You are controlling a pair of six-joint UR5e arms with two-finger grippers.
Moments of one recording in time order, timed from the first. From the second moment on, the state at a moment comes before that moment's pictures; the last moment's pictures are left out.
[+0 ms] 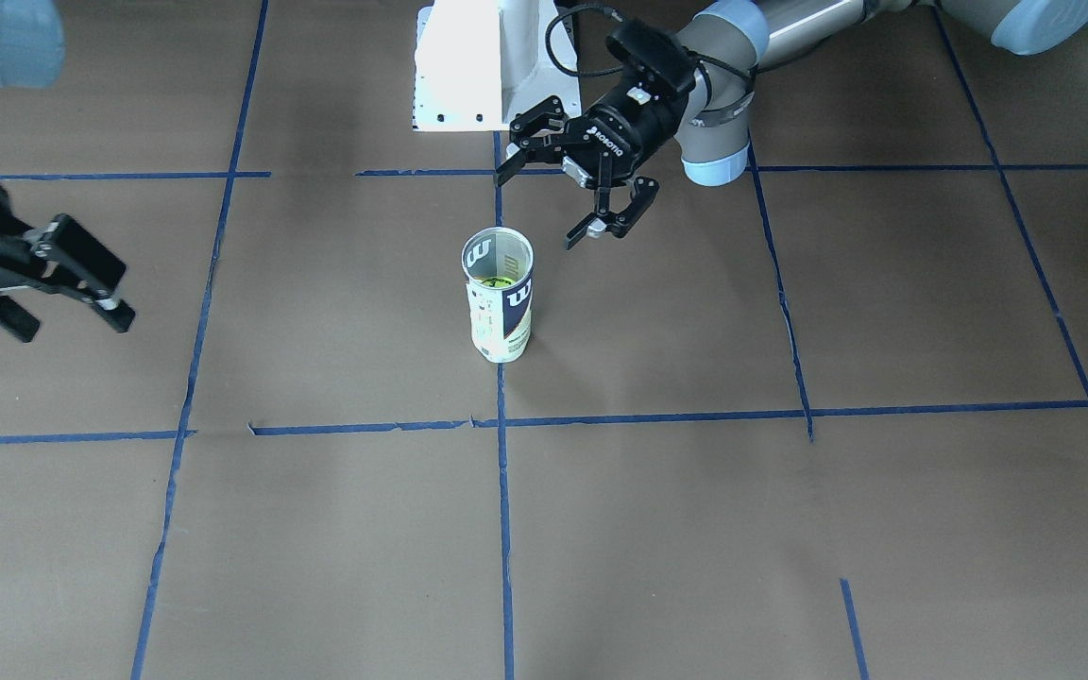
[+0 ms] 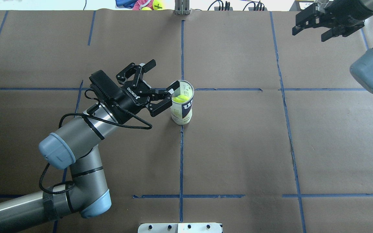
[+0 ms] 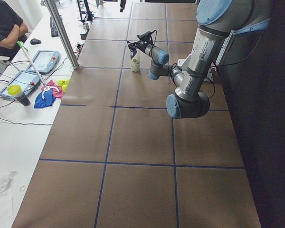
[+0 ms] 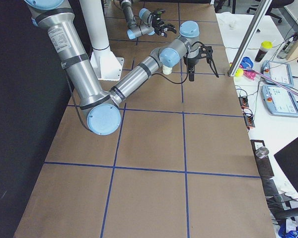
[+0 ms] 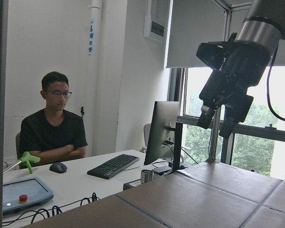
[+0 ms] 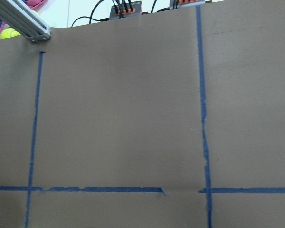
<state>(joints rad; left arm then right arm) -0.43 -2.06 -1.58 -3.18 -1.14 -0.43 1.18 -1.18 1.88 -1.51 2.27 0.82</state>
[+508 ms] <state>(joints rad) -0.62 -1.91 -1.58 -2.98 -1.25 -0.56 1.30 -1.31 1.82 -1.50 2.27 0.47</state>
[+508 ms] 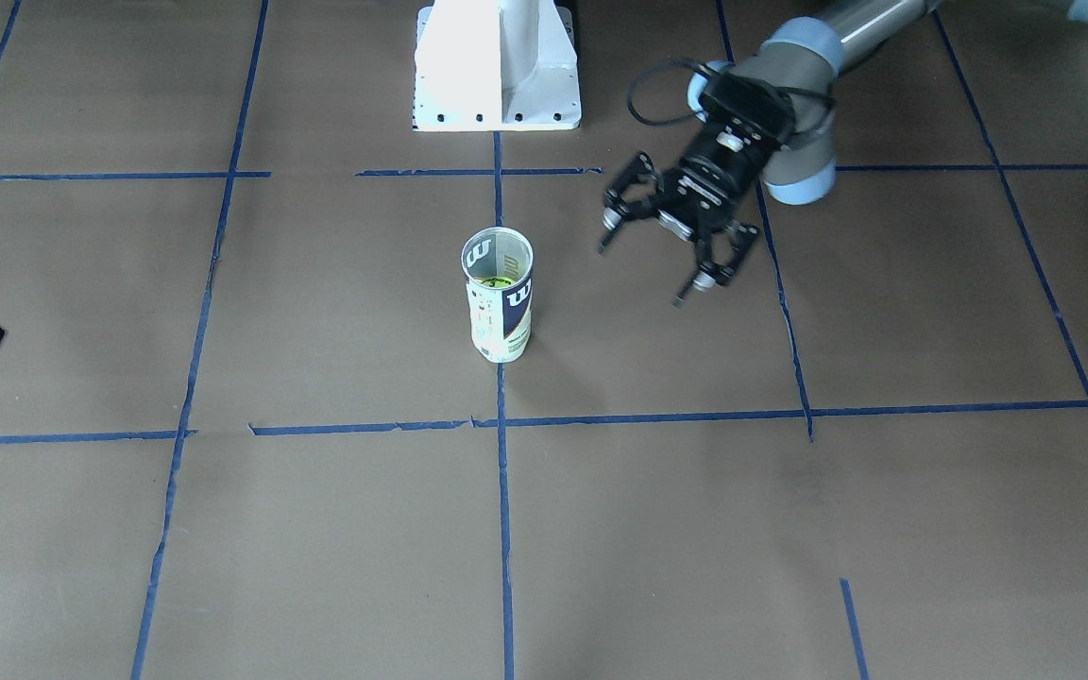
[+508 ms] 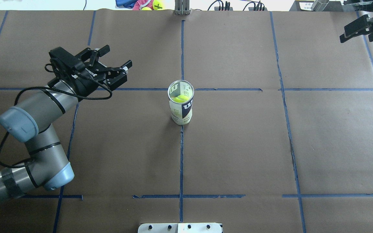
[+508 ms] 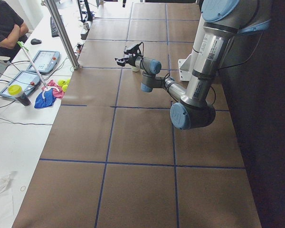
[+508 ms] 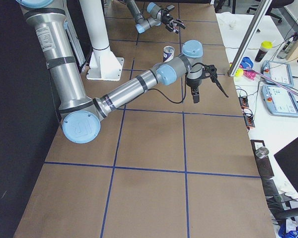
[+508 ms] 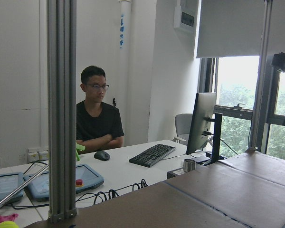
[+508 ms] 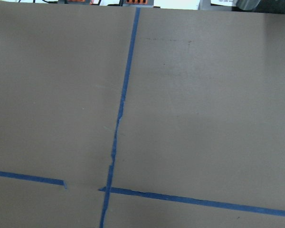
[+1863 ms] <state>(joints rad) -1.26 -1.69 -1.59 -2.04 -2.22 -0.47 1.49 -1.53 1.61 -1.50 2.37 0.15</state>
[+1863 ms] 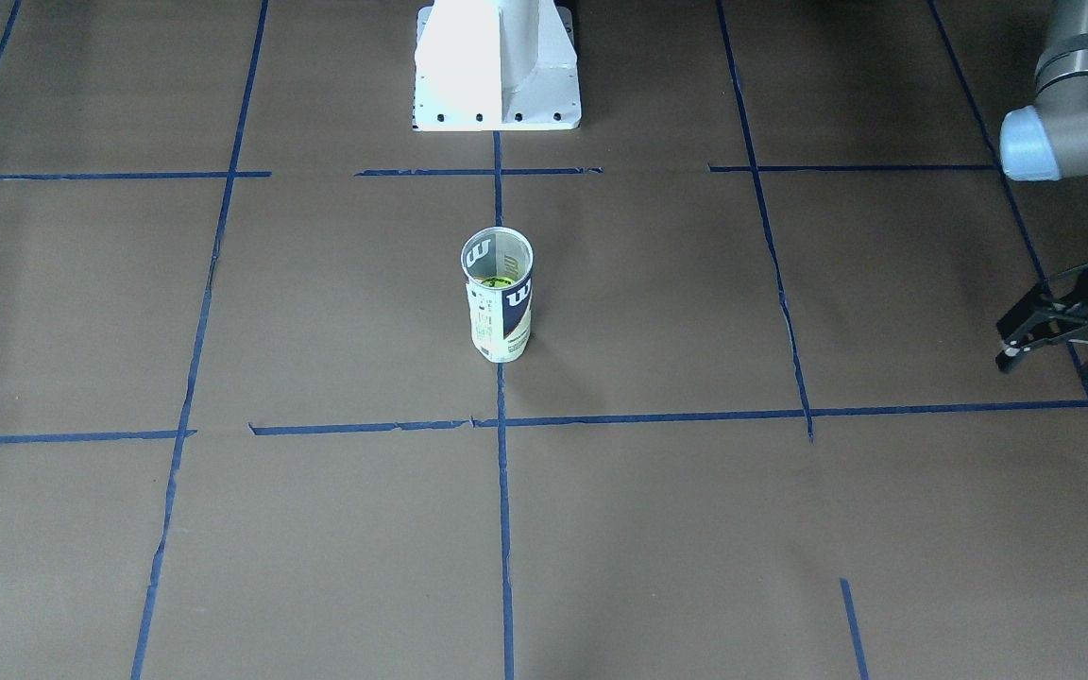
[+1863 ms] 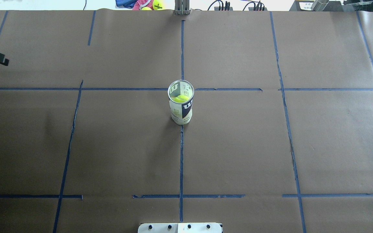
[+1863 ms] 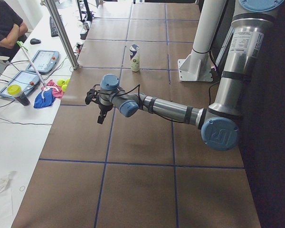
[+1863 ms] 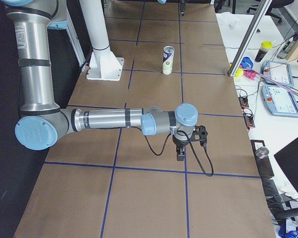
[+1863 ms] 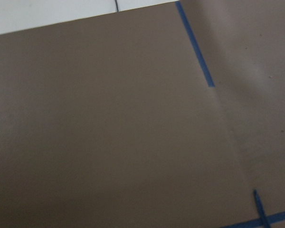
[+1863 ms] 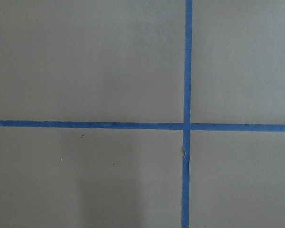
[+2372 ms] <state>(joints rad) -1.54 -1.59 -1.61 -1.70 -2.34 -0.19 1.50 -1.58 1.60 -1.51 2.37 0.07</state>
